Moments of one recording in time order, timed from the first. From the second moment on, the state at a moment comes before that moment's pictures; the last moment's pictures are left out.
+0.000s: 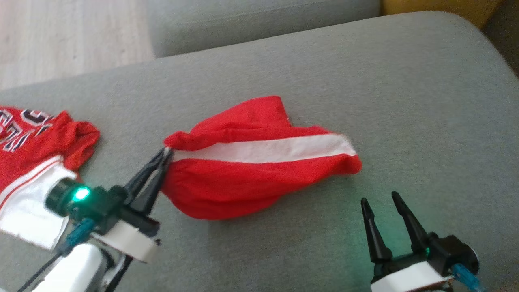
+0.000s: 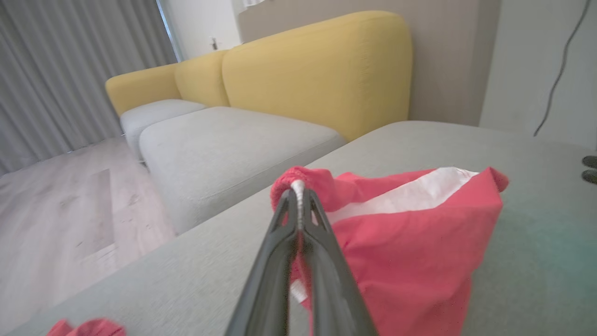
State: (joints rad) left arm -0.25 0.53 -0.57 -0.02 -0.41 -0.03 -0.07; right arm 0.13 -0.04 0.16 0.14 0.12 0.13 -0.26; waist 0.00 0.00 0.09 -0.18
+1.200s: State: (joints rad) left arm -0.35 0.56 -0.56 0.20 -0.39 -0.07 -0.19; right arm -0.34 -0.27 0.69 0.53 0.72 0.13 -0.26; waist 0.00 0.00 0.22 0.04
